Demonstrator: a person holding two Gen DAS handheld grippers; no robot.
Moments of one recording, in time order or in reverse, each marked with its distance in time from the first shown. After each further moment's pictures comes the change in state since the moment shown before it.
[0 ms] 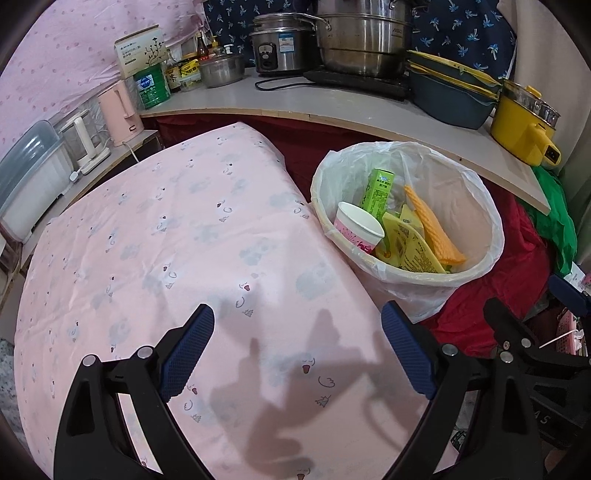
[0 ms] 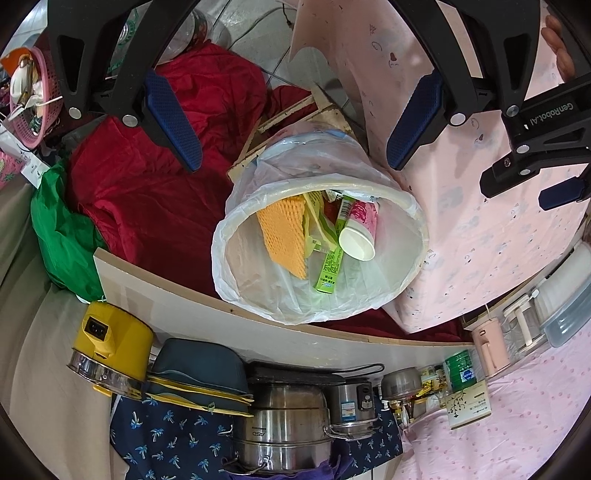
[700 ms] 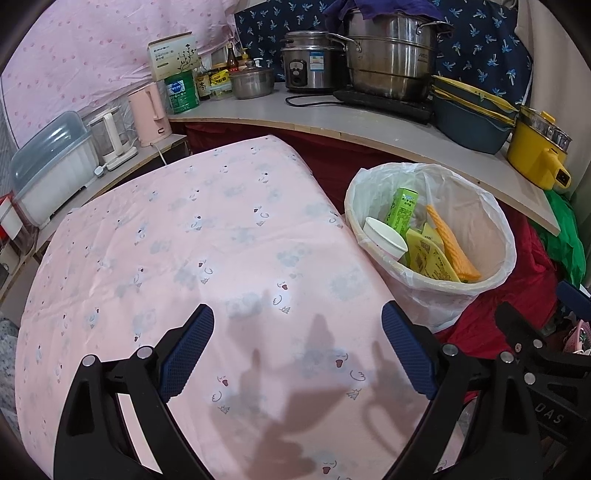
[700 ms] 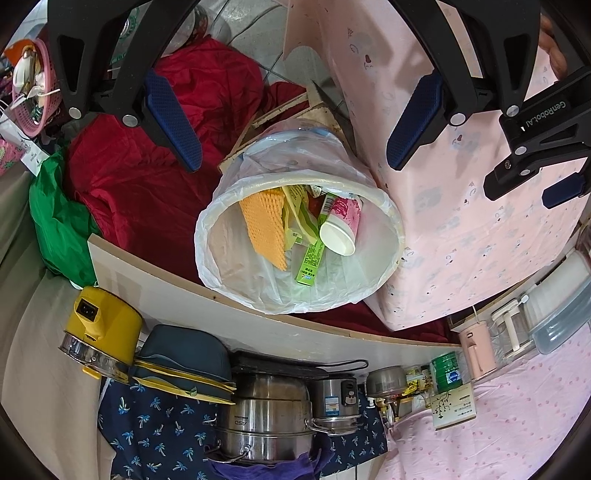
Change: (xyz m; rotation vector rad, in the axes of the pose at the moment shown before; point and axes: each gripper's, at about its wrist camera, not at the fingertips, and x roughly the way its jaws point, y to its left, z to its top) left arm -0.017 0.023 -0.013 -0.076 -0.076 0.053; right arm -0.010 0.015 0.006 -0.048 -0.022 0.024
